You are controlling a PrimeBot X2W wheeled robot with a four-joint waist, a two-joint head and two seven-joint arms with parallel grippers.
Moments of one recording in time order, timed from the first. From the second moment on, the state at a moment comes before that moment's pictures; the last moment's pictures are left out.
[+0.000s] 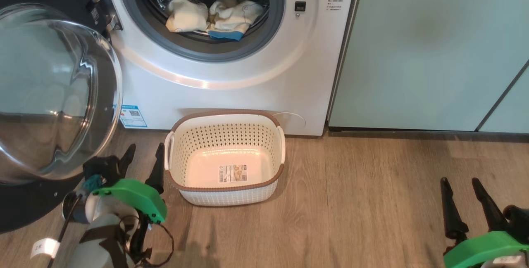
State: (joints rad) left arm -0.29 0.12 0.02 0.61 -0.26 -0.13 -0.26; right arm -0.02 -0.15 0.10 0.30 0.32 0.13 -0.25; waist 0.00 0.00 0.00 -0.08
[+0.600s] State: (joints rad) left arm -0.29 0.13 -0.01 0.61 -0.29 -0.13 -0.26; right arm -0.02 -0.15 0.10 0.30 0.32 0.13 -0.25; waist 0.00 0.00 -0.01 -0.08
